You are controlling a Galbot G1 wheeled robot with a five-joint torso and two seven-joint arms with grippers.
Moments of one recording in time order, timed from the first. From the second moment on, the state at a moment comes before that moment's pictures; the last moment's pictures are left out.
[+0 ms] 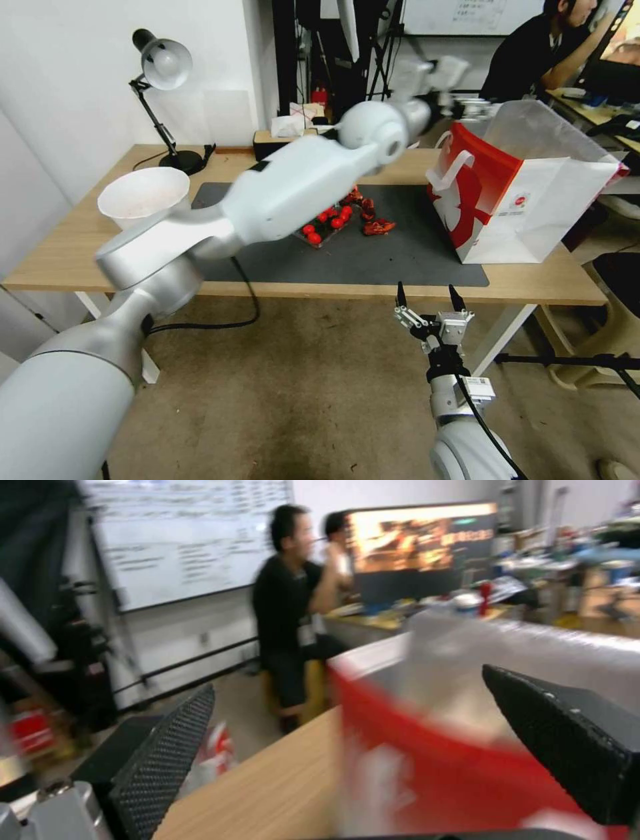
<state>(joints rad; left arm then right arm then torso) -0.16 -1.38 0.55 -1.26 -1.07 0.28 -0.12 -1.58 1.33 0.33 2.06 0.11 0.15 0.30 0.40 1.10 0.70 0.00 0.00</state>
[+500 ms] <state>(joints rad) 0.06 -1.09 0.36 -1.43 -0.94 0.25 -0.12 -1.57 1.33 0.31 2.06 0.11 0.14 0.30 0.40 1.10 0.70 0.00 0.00</state>
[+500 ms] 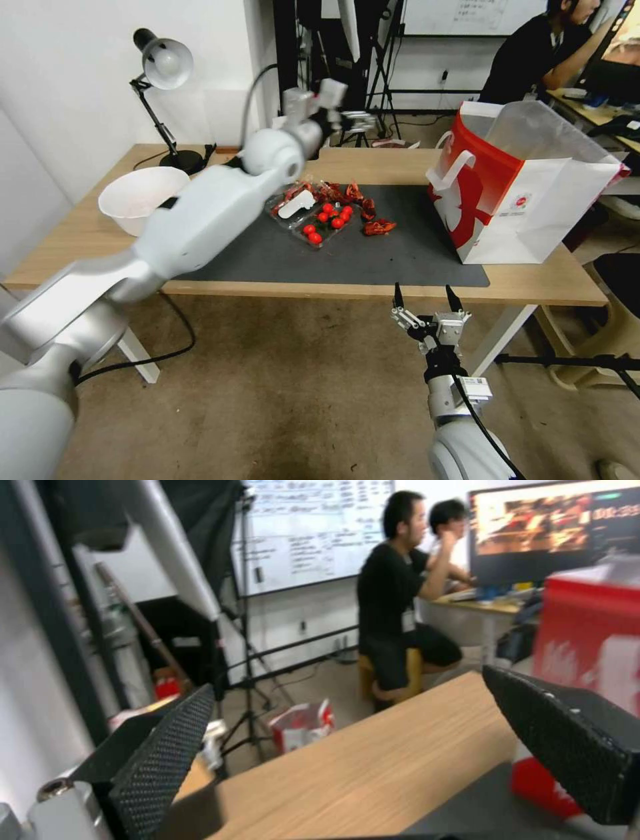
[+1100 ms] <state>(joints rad) 0.63 -0.76 -0.10 -1.79 -0.81 0.18 -0.10 -1.58 1.32 0.30 2.06 0.10 0.13 0.30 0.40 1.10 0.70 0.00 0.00</state>
